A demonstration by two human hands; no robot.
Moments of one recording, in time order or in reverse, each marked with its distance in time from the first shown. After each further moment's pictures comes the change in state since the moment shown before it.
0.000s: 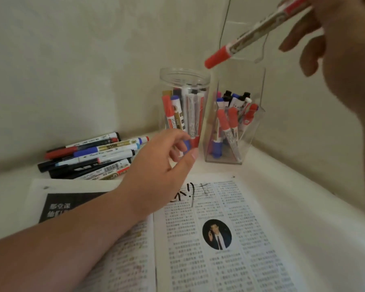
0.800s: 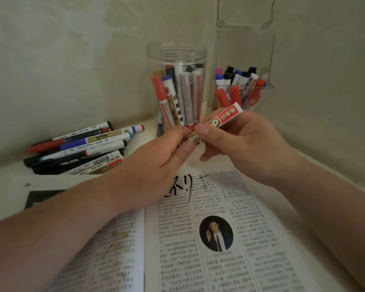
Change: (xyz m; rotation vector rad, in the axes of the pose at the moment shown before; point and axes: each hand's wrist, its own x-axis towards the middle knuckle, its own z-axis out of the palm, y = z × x) left_hand 0.008 0.007 -0.004 0.002 -0.385 -0.069; right_hand -0.100 0.055 0.088 0.670 -0.541 0.389
